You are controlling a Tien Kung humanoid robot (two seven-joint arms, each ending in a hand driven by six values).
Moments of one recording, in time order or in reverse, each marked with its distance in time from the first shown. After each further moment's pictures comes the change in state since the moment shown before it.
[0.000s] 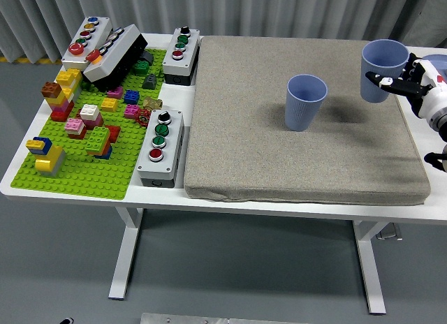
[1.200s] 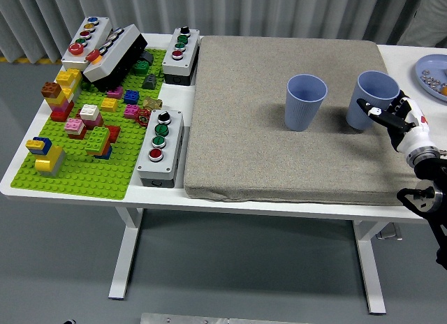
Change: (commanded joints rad) left arm 0.001 -0.001 0.035 0.000 -0.010 -0.007 -0.003; right arm -0.108 0.054 -0.131 -0.063 0.131 -0.081 0.236
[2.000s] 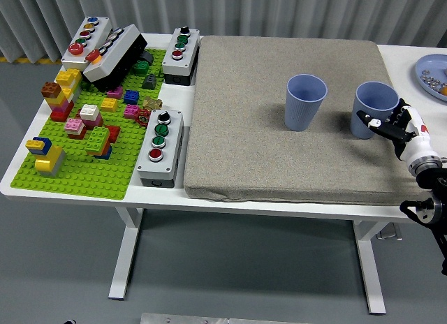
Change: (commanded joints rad) left arm 0.000 0.001 0.008 0.000 -0.002 -0.001 0.000; right arm -0.032 -0.018 -0.019 -0.005 -0.061 -0.009 0.034
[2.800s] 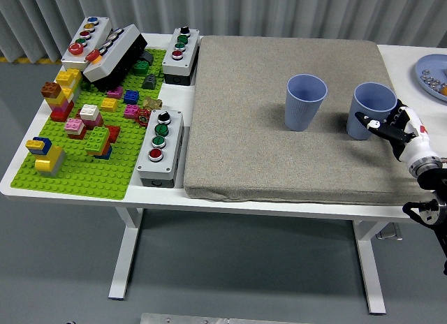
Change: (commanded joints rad) left arm 0.004 -0.002 -0.001 0.000 0.003 0.000 -0.001; right arm -0.004 -0.001 0.026 -0.002 -0.015 0.072 -0.012
